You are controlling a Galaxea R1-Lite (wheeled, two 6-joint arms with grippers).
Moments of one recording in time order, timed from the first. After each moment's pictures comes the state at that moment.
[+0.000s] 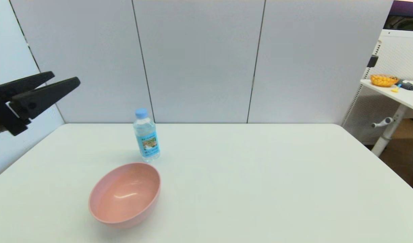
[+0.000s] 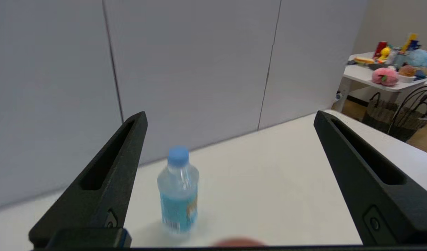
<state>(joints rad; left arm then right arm) 0.00 1.09 -0.61 -0.68 -0.54 -0.15 0.00 0.00 0.00 0.01 -0.02 0.02</state>
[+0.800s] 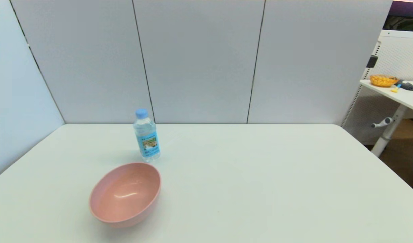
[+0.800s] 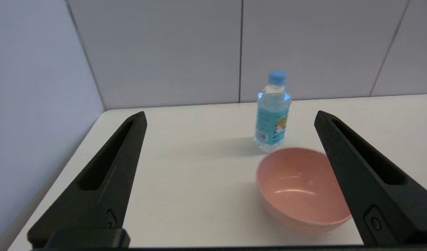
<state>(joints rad) -0.07 0.47 -0.52 -0.05 0.00 0.05 0.00 0.00 0.00 0.01 -0.02 0.02</state>
